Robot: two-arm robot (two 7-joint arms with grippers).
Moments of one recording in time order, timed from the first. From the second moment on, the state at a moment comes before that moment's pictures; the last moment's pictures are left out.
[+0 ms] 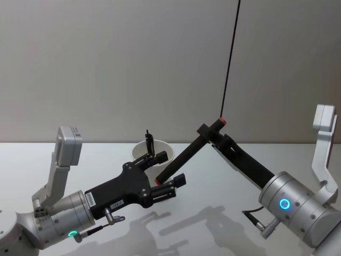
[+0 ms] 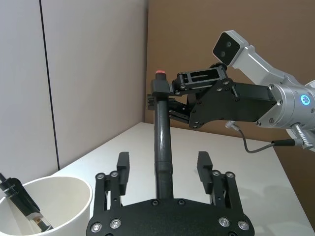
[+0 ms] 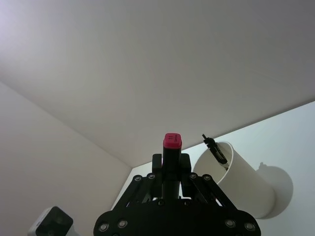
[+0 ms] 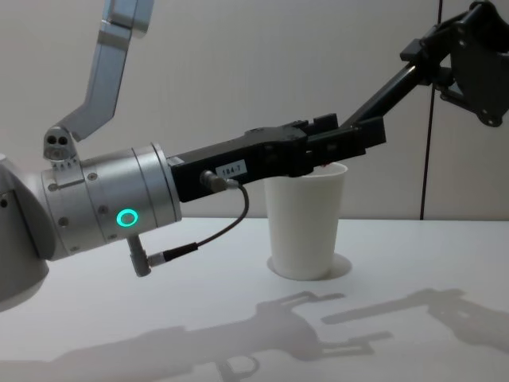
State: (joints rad) left arm -0.51 0.28 0.51 -1.27 -0.65 -0.09 -0.87; right arm 0.14 0.22 -0.13 -1.89 1.21 0.49 -0.06
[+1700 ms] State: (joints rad) left arm -0.51 0.28 0.51 -1.27 -0.65 -0.09 -0.87; right arm 0.36 0.31 -0.31 -1.65 0.81 0.18 0.11
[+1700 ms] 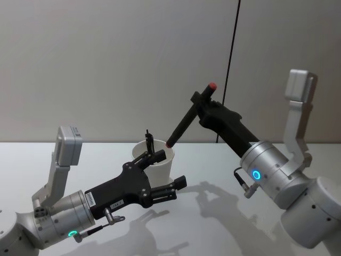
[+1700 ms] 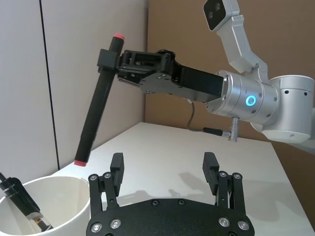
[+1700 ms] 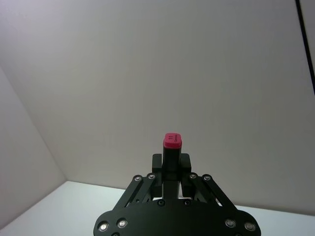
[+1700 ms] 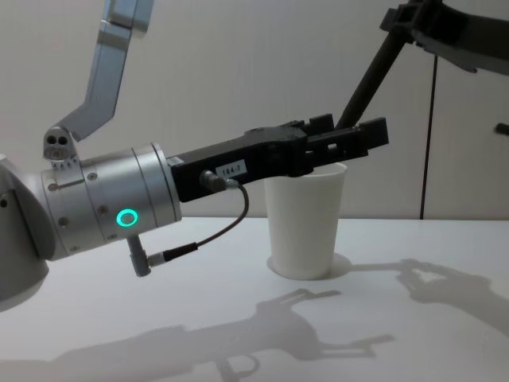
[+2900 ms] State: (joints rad) left arm -0.51 0.28 0.51 -1.27 -0.65 -0.09 -0.87; right arm 0.47 0.25 -0.45 -1.46 0.59 0.09 0.11
